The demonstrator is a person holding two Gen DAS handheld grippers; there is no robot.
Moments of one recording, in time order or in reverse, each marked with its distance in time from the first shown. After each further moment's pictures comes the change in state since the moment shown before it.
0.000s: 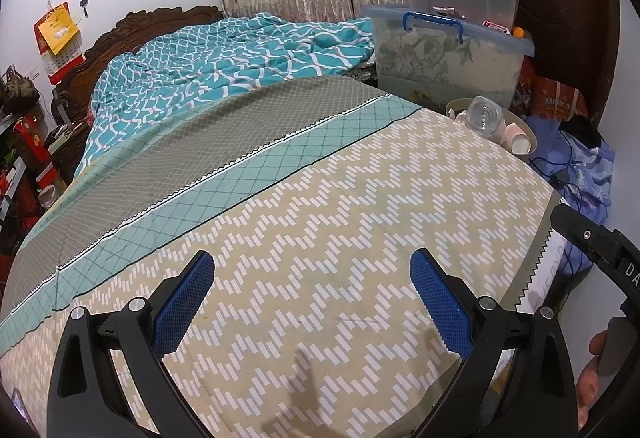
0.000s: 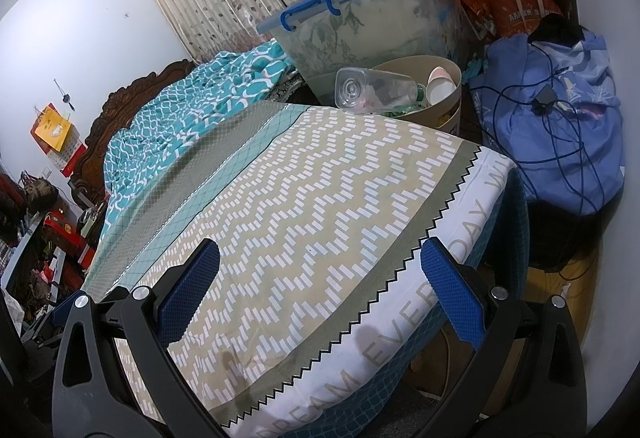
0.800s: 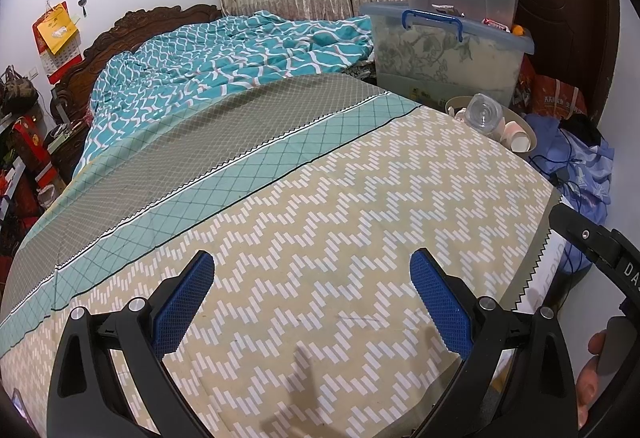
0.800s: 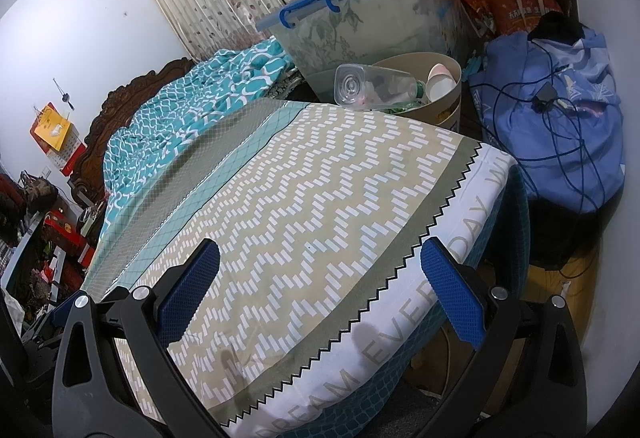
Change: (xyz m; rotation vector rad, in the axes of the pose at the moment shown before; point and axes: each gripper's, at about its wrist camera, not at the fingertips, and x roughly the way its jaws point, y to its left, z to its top) left arm 0.001 0.000 0.000 0.002 0.002 -0.004; right arm 0.002 0.000 -0.004 0.002 0.003 -0.001
